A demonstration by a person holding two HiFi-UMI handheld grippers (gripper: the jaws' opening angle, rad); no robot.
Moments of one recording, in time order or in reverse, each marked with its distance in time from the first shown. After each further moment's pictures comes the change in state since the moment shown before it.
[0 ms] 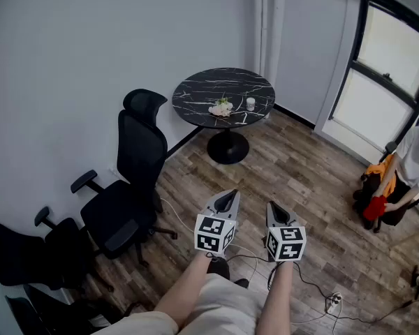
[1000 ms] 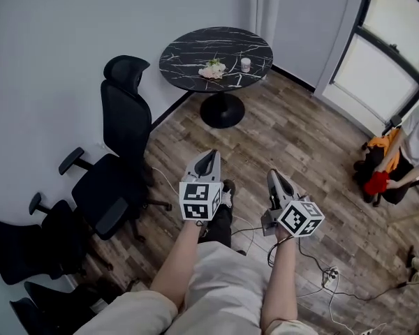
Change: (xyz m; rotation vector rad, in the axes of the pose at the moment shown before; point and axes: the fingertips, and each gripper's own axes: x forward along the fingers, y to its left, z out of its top) left arm 0.062 0.085 -0.007 0.013 -0.023 0.174; right arm 0.056 -0.042 0.009 0.466 -0.220 0.221
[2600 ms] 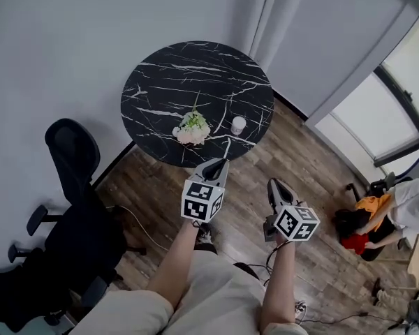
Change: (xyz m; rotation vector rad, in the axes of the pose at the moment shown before) left arm 0.484 0.136 0.058 -0.164 0.192 -0.256; right arm 0.414 -0.226 0.166 -0.154 0.254 -0.244
